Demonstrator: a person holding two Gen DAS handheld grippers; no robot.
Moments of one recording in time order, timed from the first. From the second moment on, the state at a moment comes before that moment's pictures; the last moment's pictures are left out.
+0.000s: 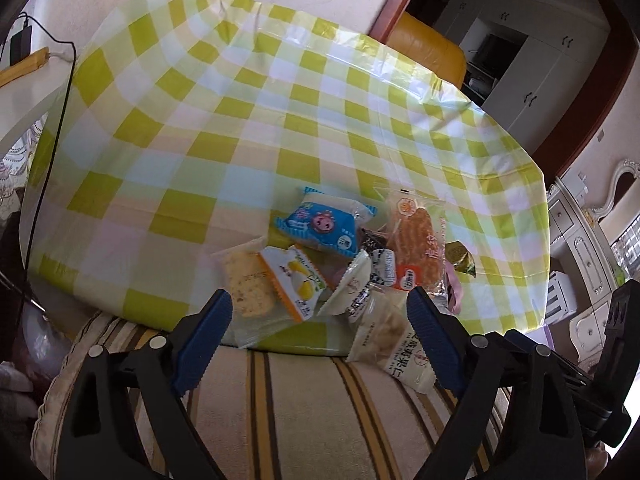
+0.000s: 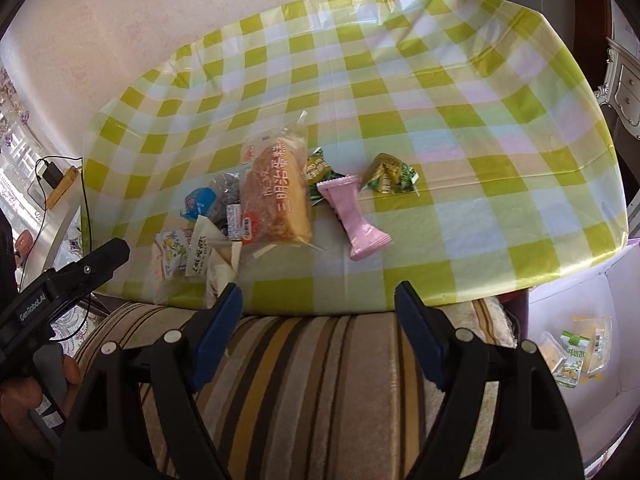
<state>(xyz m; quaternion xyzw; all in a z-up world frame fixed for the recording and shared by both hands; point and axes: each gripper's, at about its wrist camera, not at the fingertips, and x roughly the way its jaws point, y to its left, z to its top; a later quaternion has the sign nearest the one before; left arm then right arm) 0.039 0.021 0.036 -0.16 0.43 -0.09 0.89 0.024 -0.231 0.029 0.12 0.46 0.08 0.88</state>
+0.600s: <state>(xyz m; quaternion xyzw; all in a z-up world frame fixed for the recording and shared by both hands) 0.053 0.061 0.010 -0.20 0.47 -0.07 0.86 0.050 -0.163 0.009 0.07 0.50 0.15 0.85</state>
